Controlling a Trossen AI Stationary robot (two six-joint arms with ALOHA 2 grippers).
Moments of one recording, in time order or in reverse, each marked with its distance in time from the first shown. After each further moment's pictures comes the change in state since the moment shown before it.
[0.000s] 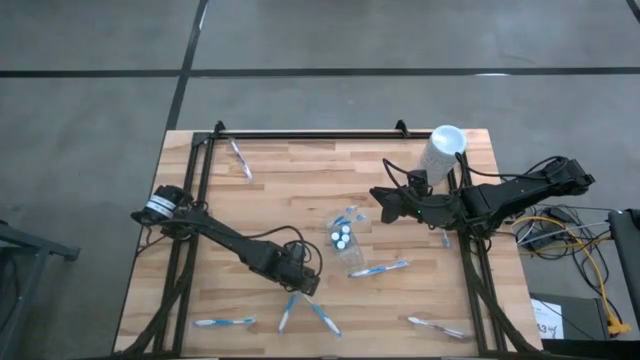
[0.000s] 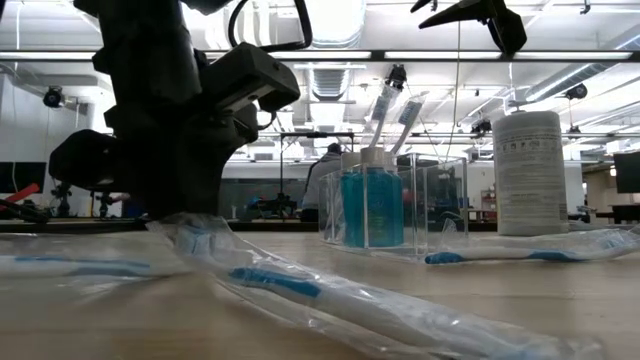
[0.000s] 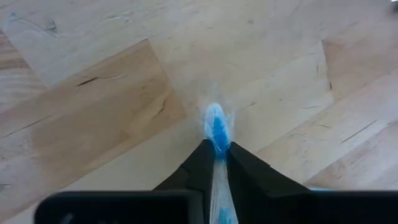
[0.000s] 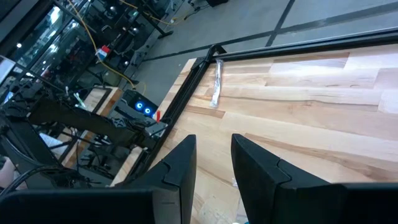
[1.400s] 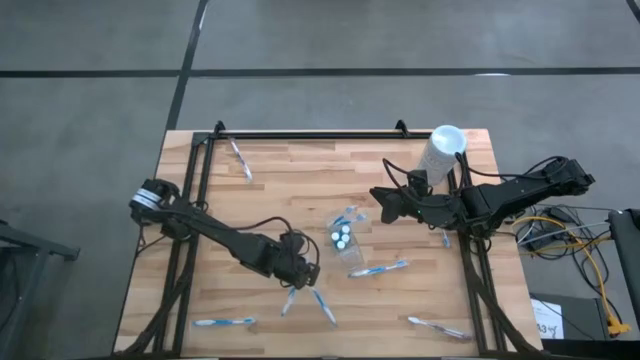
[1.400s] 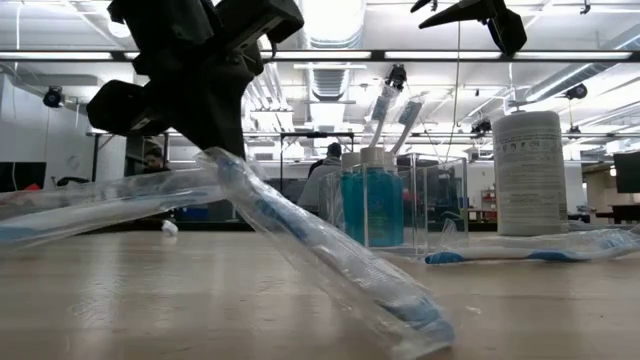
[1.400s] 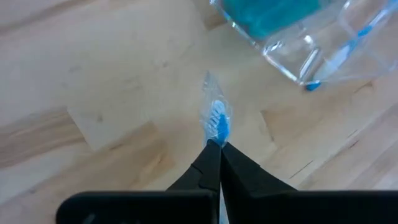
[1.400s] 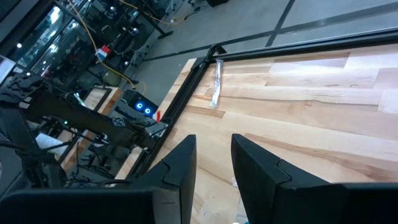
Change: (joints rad) left arm -0.005 -0.117 0.047 -0.110 -0.231 0.055; right arm 0.000 0.000 0.000 0.000 0.000 0.000
